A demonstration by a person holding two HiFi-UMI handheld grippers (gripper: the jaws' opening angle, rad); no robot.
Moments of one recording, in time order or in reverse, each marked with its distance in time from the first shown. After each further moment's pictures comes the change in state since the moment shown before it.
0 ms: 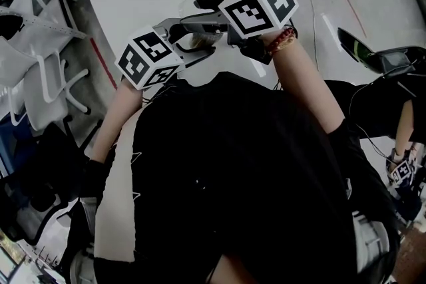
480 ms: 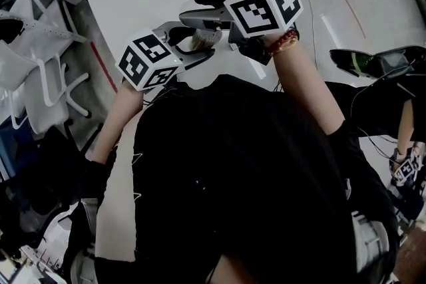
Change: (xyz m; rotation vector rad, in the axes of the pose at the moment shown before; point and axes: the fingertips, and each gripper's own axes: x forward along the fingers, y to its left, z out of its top) left arm 0.002 0.004 -0.001 -0.026 -0.009 -0.011; right arm -0.014 -0.006 0.024 -0.004 -0.113 -0.030
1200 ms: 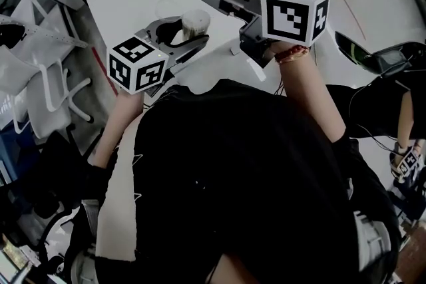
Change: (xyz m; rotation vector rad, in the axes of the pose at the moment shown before) left arm -0.028 0.027 0.032 -0.138 -0.227 0.124; right arm -0.063 -0.005 0.061 0.052 -0.395 -0.093
